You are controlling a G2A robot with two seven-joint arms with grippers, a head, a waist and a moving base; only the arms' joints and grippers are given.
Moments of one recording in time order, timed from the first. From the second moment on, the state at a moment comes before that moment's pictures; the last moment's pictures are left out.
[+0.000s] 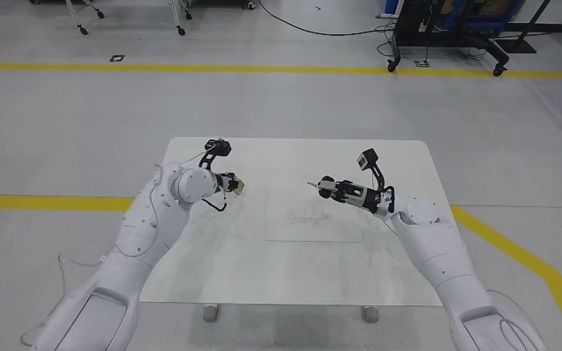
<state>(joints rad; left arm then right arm) 0.74 -1.24 -0.95 -0.97 0.66 -0.12 -0.80 -0.98 -1.23 1.20 -0.88 0.44 -0.54 1.13</state>
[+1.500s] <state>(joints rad) 1.06 -1.24 -1.11 -1.09 -0.12 -0.55 -0.54 -1.00 -1.24 1.19 -0.93 0.46 -0.50 1.03</state>
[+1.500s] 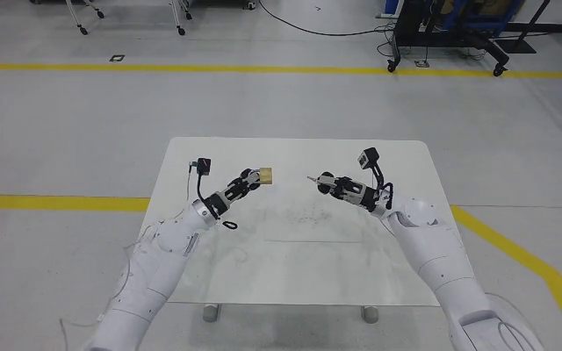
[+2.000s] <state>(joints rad) 0.89 -1.30 -0.98 -0.79 -0.62 -0.75 -1.08 -0.94 -1.31 1.09 -0.83 0.64 -0.60 0.94</state>
